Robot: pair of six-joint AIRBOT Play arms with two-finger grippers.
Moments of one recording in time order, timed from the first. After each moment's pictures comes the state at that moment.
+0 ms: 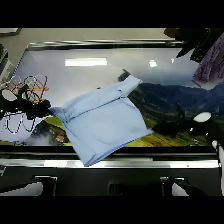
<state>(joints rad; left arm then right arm) 0.20 -1.41 1.14 1.23 -1.15 -1.70 -0.23 -1.20 0.78 -0.88 1.16 1.43</state>
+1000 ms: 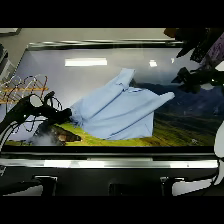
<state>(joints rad) -0.07 -1.41 1.03 1.19 -1.11 -1.78 -0.30 -1.67 1.73 -1.08 1.32 1.73</state>
